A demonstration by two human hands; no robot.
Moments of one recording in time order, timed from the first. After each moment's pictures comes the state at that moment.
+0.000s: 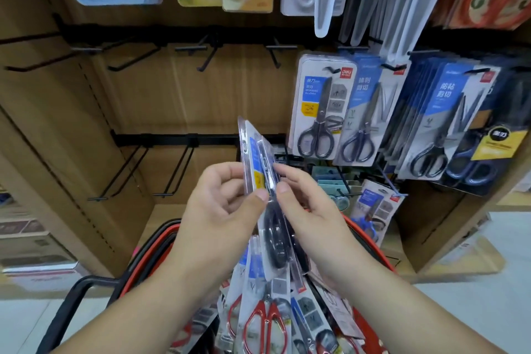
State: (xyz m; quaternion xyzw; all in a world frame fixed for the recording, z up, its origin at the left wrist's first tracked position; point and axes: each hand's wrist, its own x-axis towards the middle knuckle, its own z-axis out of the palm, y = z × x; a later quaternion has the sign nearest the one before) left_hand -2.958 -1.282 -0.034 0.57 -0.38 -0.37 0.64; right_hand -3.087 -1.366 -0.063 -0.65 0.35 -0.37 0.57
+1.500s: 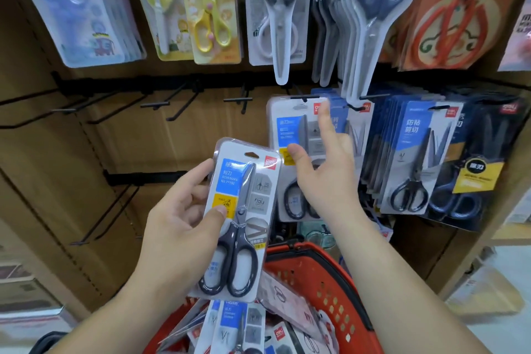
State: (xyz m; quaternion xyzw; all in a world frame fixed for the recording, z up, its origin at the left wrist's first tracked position) left_hand -2.975 -1.312 0.002 0.63 -0.38 -0.21 0.64; right_hand -3.106 -1.491 -0.015 -0.72 0.38 -0.52 0.26
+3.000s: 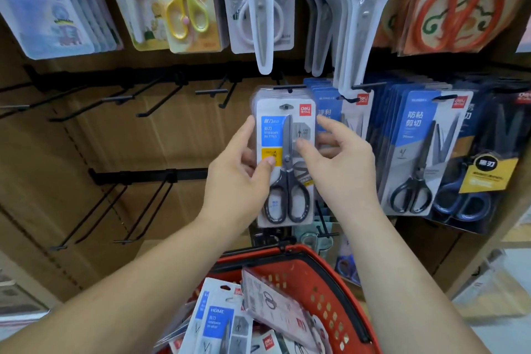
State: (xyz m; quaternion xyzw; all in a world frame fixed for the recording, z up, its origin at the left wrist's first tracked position) left_hand -2.984 -1.440 -0.022 0.64 -0.51 -0.09 0.57; right_hand -3.130 -1.509 -0.008 -0.65 0.41 -0.54 0.34
